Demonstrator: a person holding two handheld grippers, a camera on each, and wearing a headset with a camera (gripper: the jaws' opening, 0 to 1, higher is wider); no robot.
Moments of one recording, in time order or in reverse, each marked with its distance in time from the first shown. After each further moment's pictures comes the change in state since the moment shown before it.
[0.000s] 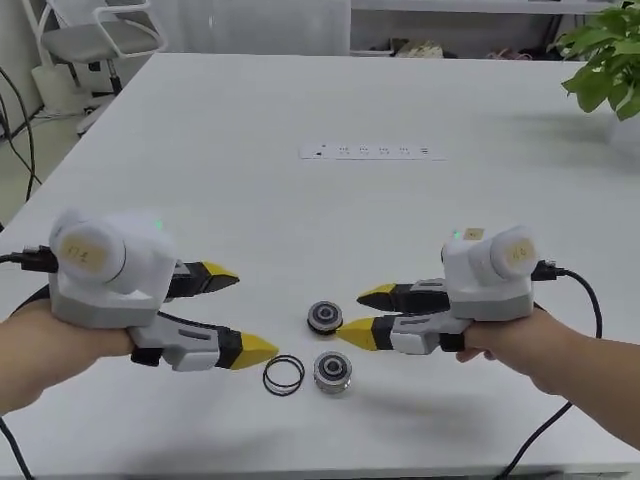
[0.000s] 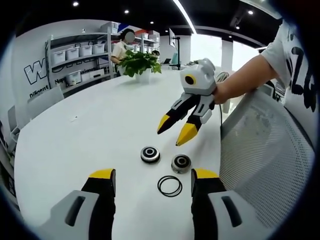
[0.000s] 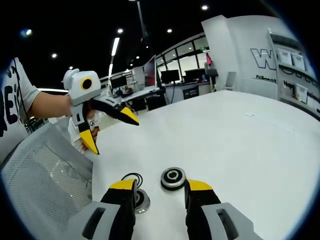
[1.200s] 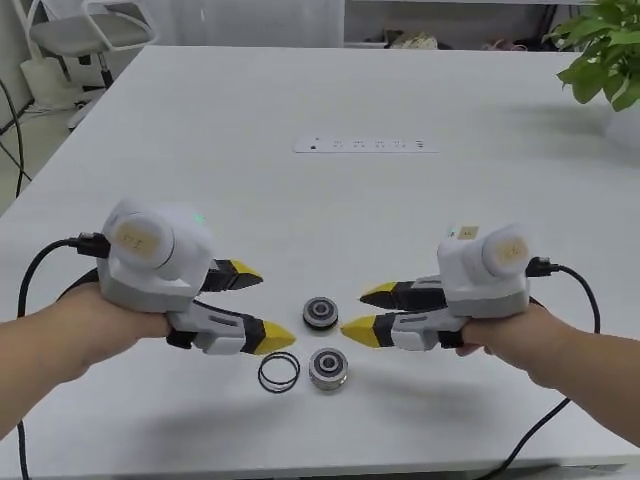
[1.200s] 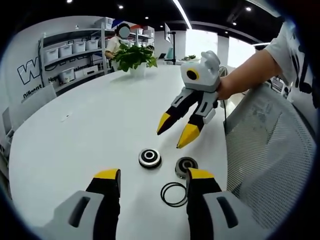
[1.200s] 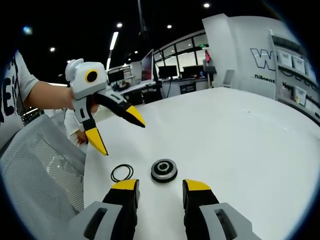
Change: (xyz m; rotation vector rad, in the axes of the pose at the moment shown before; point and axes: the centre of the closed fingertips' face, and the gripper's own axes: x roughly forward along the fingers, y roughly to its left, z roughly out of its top) left arm 0.038 0.003 -0.001 0.023 0.042 -0.049; right arm 0.000 -0.013 -0.014 -0.023 0.042 -0.032
